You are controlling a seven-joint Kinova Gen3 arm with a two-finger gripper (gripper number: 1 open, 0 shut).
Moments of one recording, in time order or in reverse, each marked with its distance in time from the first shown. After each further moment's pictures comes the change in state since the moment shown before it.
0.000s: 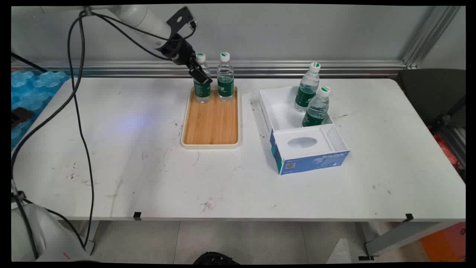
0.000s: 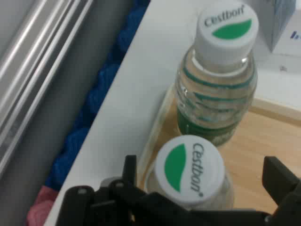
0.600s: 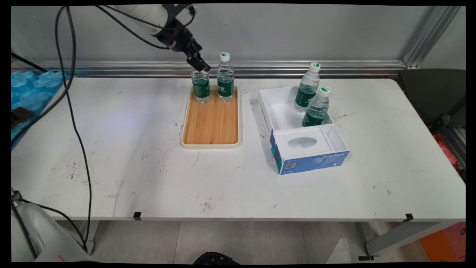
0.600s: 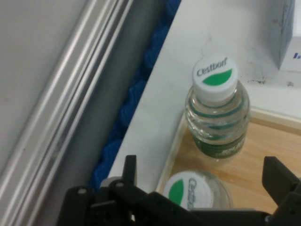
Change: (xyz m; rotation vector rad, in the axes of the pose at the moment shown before) arm 0.028 0.022 -0.046 0.104 0.006 0.079
